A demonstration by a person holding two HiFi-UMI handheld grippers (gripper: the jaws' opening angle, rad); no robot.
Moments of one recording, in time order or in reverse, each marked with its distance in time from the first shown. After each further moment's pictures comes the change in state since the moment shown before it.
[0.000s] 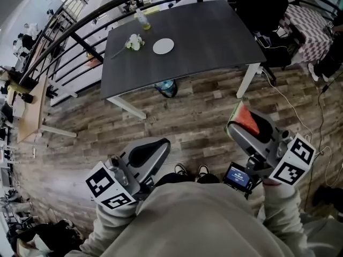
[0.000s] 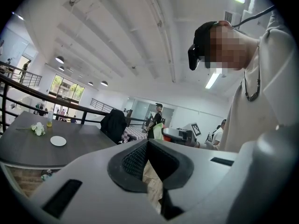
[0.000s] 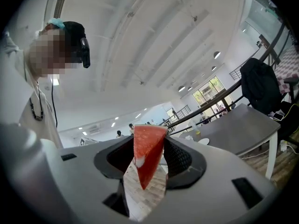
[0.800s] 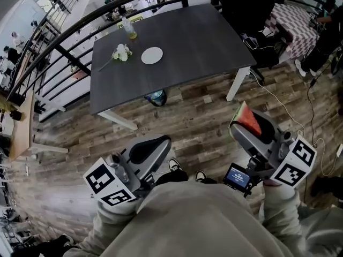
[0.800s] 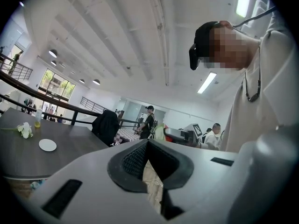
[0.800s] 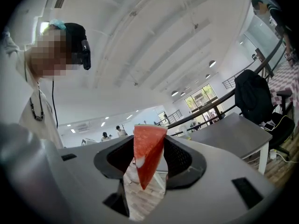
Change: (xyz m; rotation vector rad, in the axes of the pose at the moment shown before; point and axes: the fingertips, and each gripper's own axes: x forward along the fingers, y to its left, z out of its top) left arm 0.021 0.050 0.021 -0.014 -0.021 -0.130; right arm 0.025 -0.014 0.023 -0.050 -0.034 -0.125
